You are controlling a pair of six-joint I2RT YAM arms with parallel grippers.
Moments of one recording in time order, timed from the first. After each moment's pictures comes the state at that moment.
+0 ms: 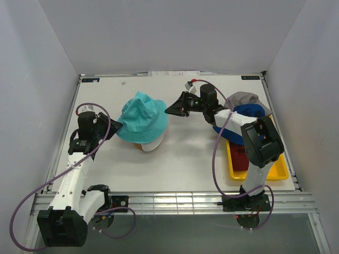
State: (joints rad) left arm -0.01 0.91 0.74 -0.40 0.16 -0.81; right arm 0.49 1.83 1.15 0.42 -0.82 1.07
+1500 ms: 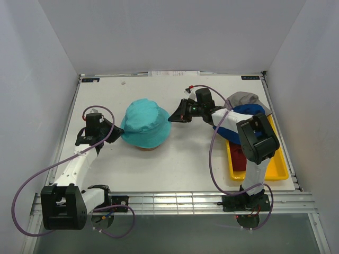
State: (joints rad) left arm -0.01 1.08 0.66 -0.31 0.14 -0.86; right arm 0.48 1.89 1.17 0.16 -0.71 0.78
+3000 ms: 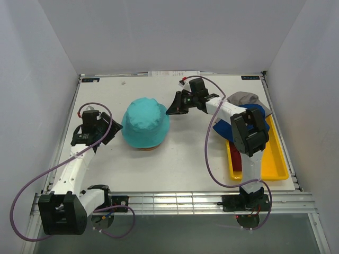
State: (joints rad) left arm -0.01 1.04 0.75 -0.47 0.07 -0.80; right arm 0.49 2.04 1.49 -0.12 -0.68 0.62
